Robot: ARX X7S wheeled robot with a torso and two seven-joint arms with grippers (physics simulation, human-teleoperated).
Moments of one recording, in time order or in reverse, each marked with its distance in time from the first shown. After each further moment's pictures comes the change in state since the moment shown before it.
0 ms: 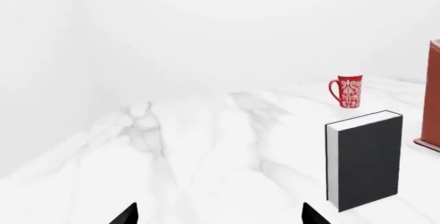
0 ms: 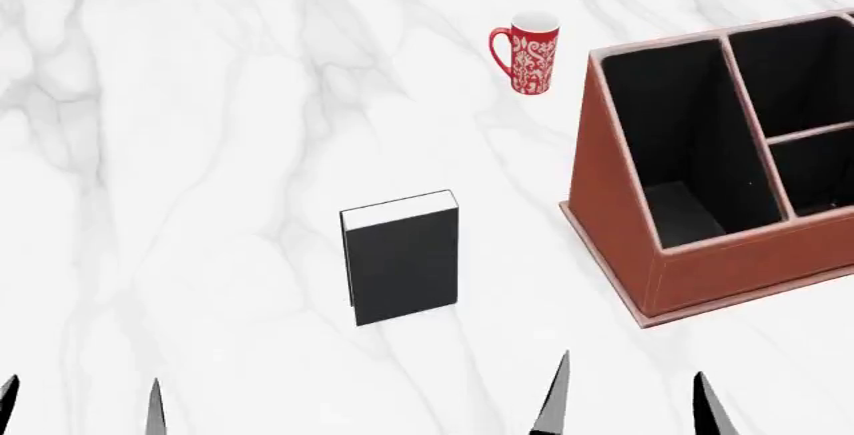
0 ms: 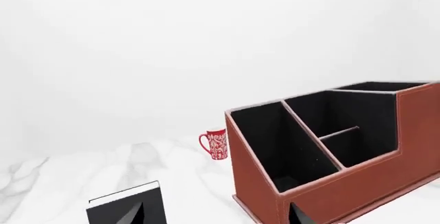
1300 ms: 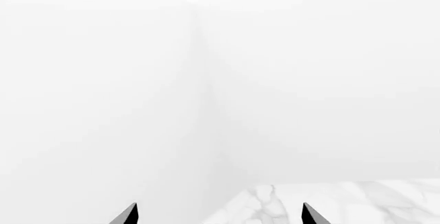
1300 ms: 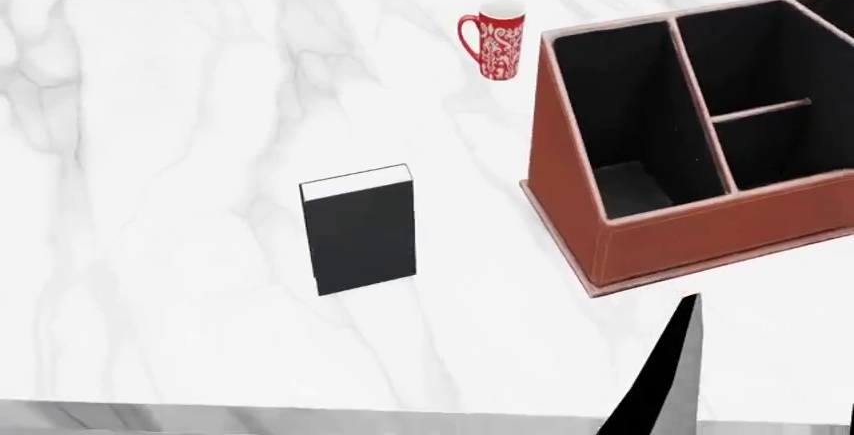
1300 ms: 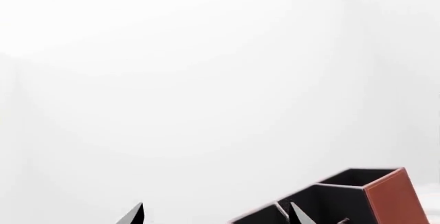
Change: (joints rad) left arm 0.209 0.090 -0.197 0.684 0.292 -0.182 -0.043; right arm -0.102 0.107 0.106 -0.544 0.271 0.074 0.186
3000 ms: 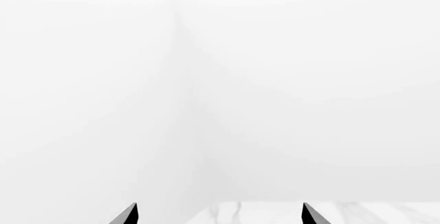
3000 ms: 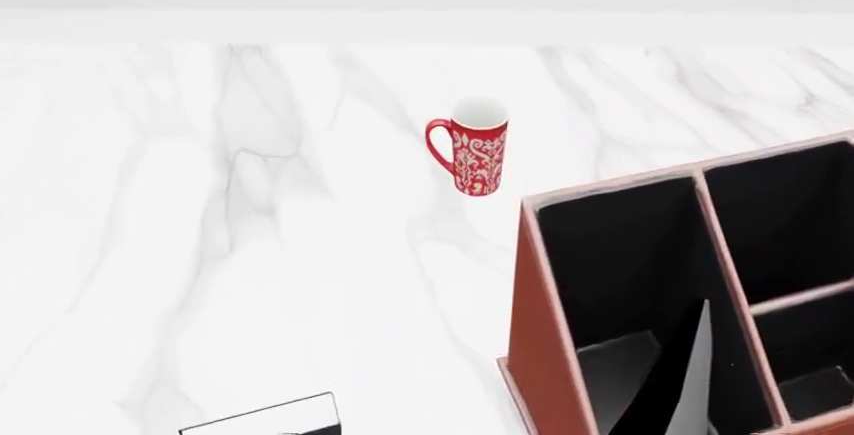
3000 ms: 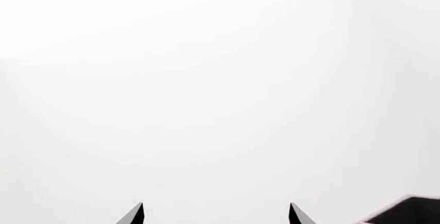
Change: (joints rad) left arm -0.005 0.002 0.001 0.000 -0.018 -0.006 0.013; right arm -0.031 0.119 -0.063 -0.042 0.026 -0.077 0.117
